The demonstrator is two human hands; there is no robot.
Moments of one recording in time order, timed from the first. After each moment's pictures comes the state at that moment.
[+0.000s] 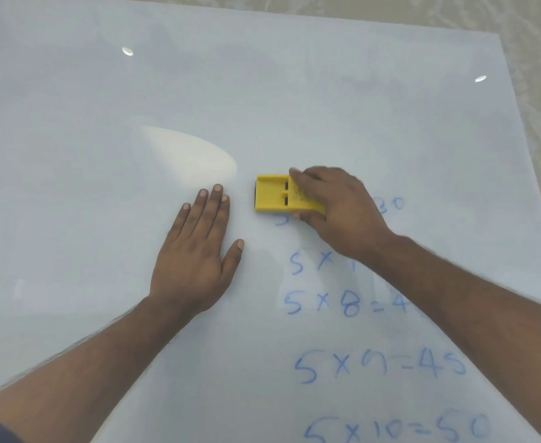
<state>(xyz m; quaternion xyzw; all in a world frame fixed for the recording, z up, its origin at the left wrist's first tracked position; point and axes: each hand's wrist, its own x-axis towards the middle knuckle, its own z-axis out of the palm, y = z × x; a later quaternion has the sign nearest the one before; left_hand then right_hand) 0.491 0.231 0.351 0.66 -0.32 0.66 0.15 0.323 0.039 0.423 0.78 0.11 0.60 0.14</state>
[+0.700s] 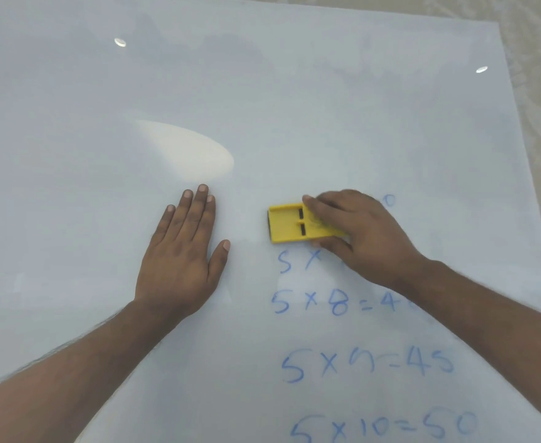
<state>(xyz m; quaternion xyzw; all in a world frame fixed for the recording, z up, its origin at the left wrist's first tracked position) 0.490 0.230 0.344 0.67 -0.31 0.66 0.16 0.296 -0.003 0.393 0.79 0.13 0.57 0.20</state>
